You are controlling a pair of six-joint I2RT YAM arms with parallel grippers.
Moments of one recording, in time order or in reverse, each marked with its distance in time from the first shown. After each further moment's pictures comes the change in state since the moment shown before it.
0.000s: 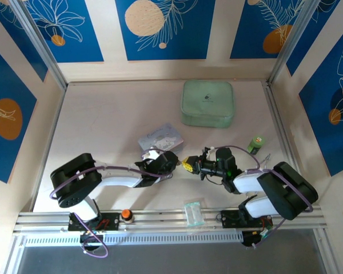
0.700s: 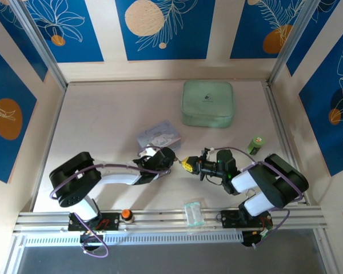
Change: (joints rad) left arm 0.053 -0.002 -0.001 0.011 -0.011 -0.022; right arm -0.009 0.121 -0.030 0.207 -0.023 0.050
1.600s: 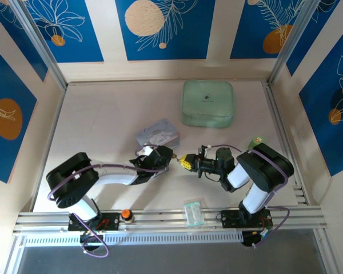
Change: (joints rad) left arm 0.019 -0.027 -0.044 0.093 0.019 -0.006; right arm -0.034 0.198 0.046 0.208 -0.095 0.024
